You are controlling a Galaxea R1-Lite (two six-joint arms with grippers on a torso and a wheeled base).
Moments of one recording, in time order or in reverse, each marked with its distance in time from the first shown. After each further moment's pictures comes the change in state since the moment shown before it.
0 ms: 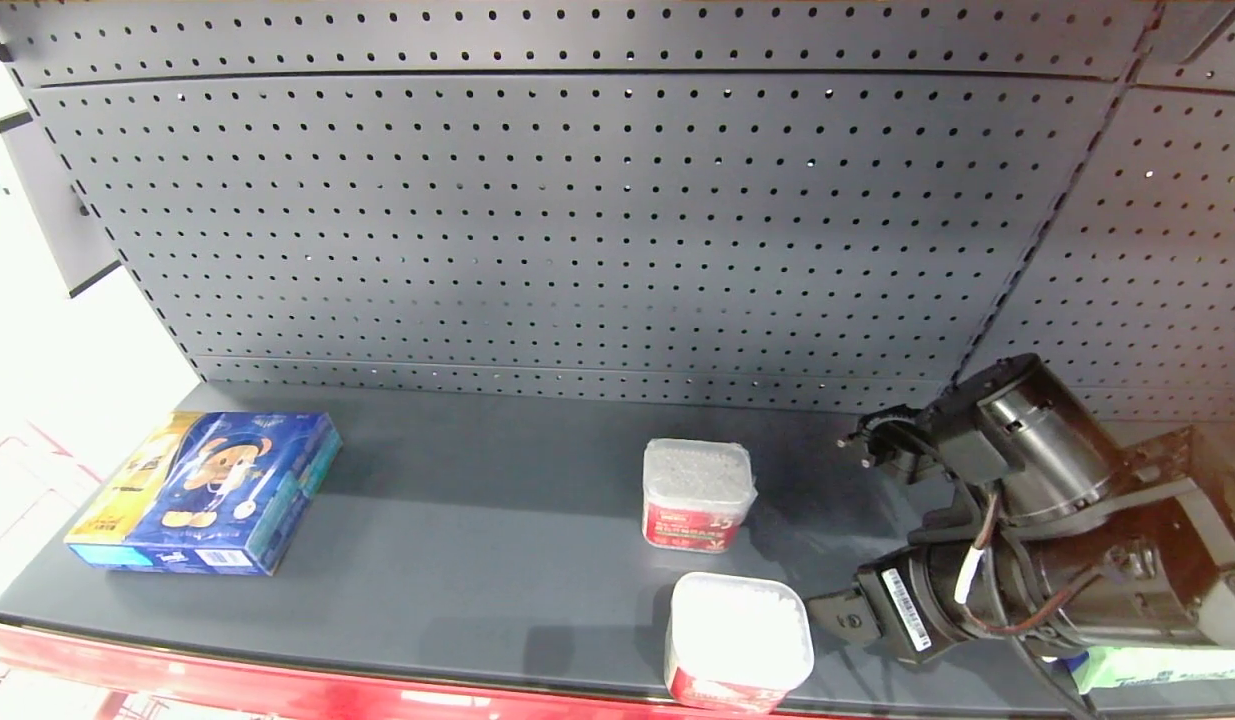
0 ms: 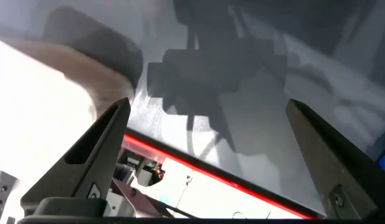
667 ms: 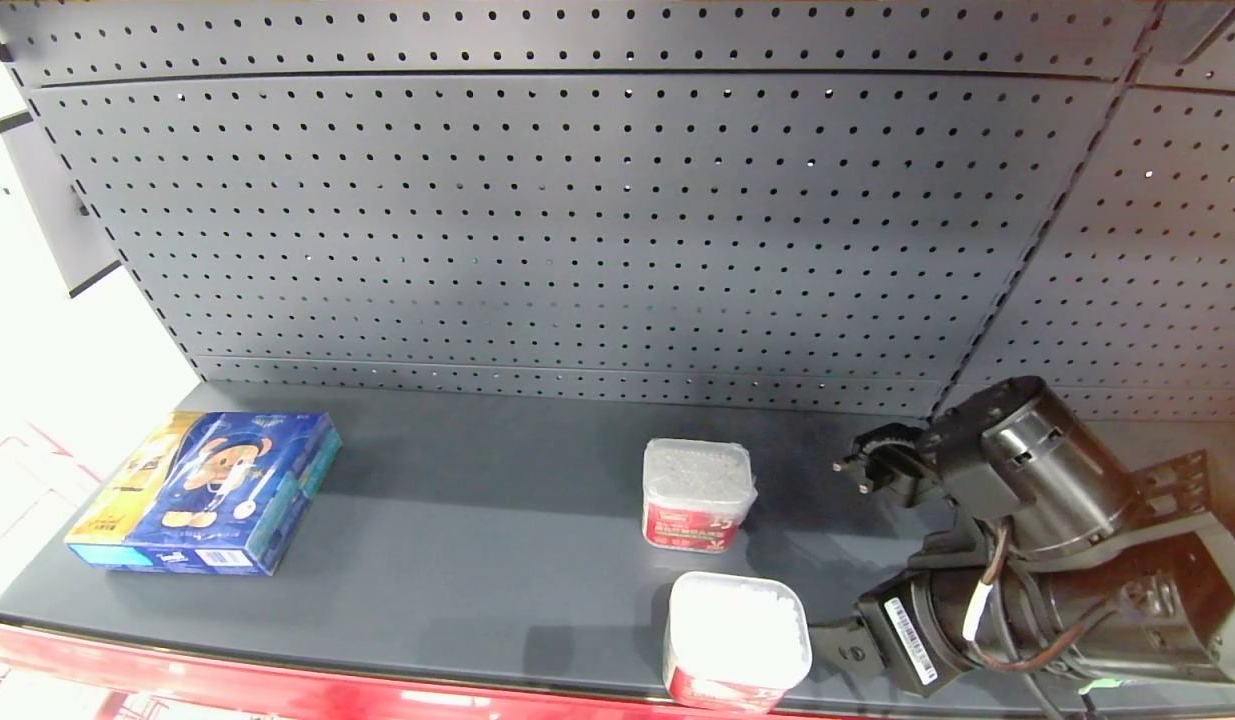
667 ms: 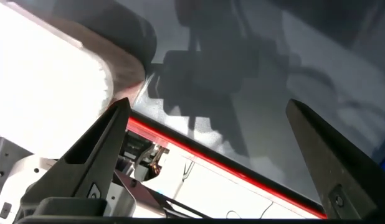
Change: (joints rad) left arm 0.000 -0.006 0.000 0.000 0.000 0.000; right arm 0.054 -0.015 0.025 -0.002 -0.009 0.000
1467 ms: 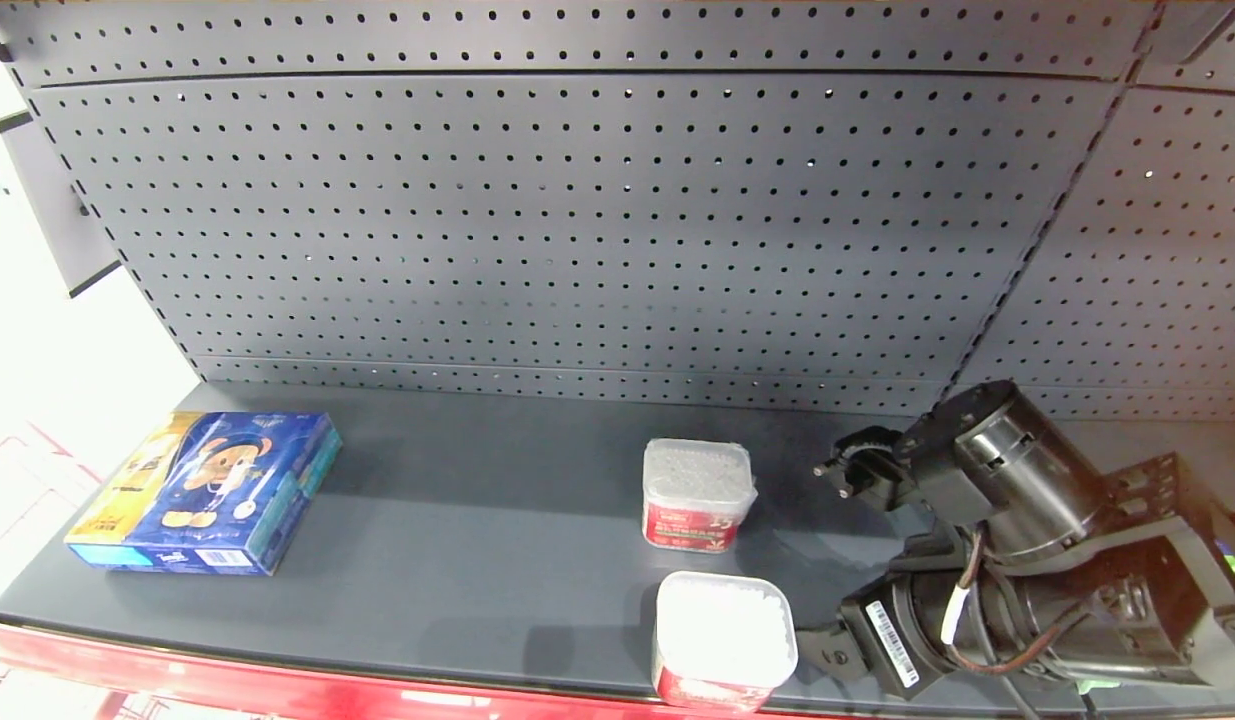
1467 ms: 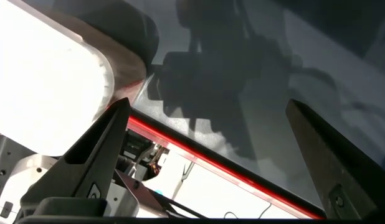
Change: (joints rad) left arm 0.000 -0.009 0.002 0.000 0.000 0.000; right arm 0.020 0.027 -0.013 -0.010 -0.003 -0.001
